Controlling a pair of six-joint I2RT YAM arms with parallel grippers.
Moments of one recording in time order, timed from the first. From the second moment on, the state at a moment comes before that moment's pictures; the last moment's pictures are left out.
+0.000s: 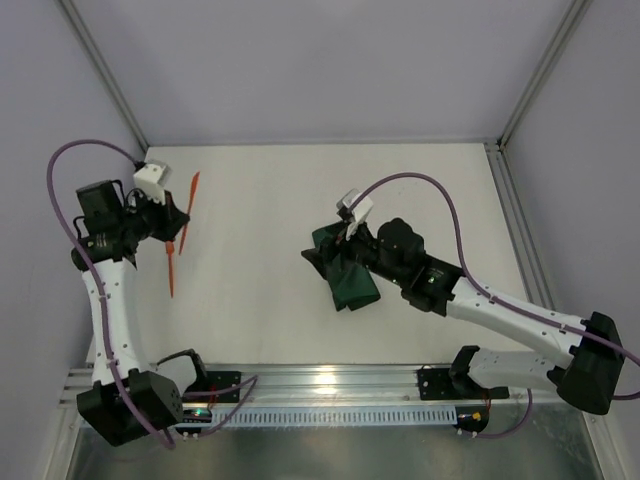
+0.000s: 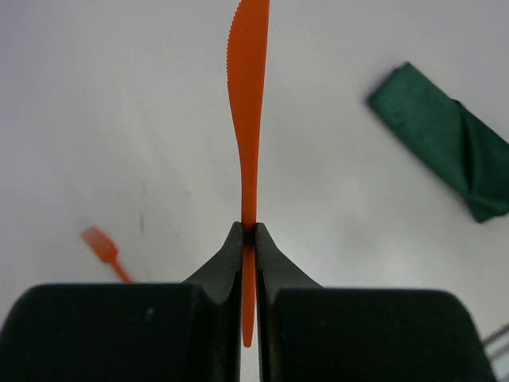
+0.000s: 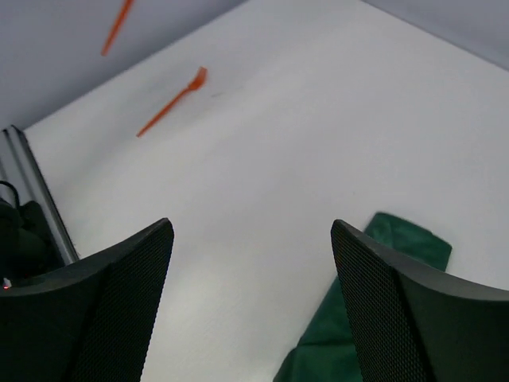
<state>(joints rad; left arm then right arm) 0.42 1.09 1.14 -0.72 0.67 0.37 0.94 1.13 0.86 0.09 0.03 0.13</state>
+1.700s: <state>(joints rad) 0.11 0.98 1.24 -0.96 0.69 0.29 0.70 1.73 1.53 -0.32 0.06 0.13</state>
